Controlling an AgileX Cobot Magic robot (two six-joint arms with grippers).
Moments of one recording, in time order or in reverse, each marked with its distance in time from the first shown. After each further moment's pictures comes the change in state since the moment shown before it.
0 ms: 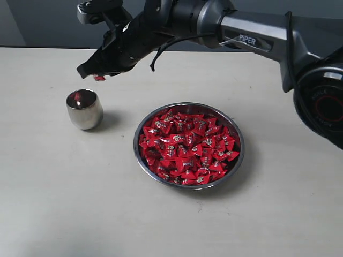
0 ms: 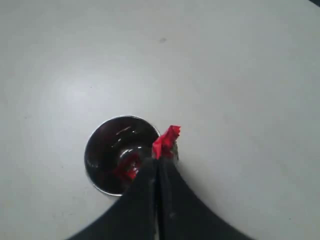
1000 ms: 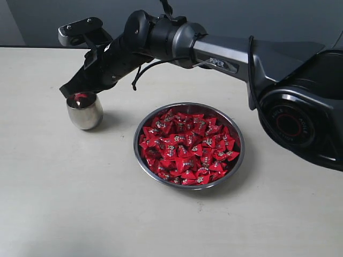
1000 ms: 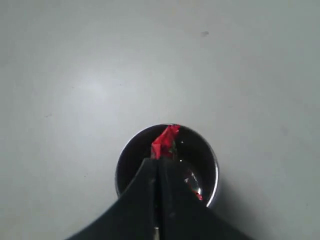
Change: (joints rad) left arm 0.000 0.000 0.000 0.000 0.000 0.000; right arm 0.052 0.114 -0.083 0.080 -0.008 -0.065
